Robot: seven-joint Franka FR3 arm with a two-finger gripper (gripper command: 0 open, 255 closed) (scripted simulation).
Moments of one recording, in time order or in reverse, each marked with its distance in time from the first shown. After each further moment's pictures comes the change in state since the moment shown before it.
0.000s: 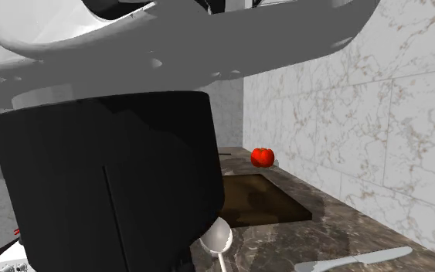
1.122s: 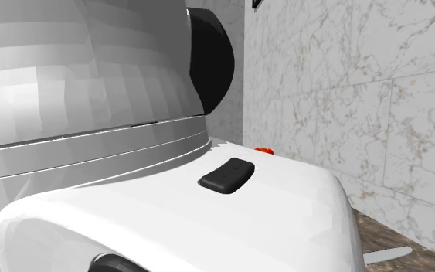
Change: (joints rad) arm -0.005 0.094 0.008 -0.065 0.091 0.140 -0.075
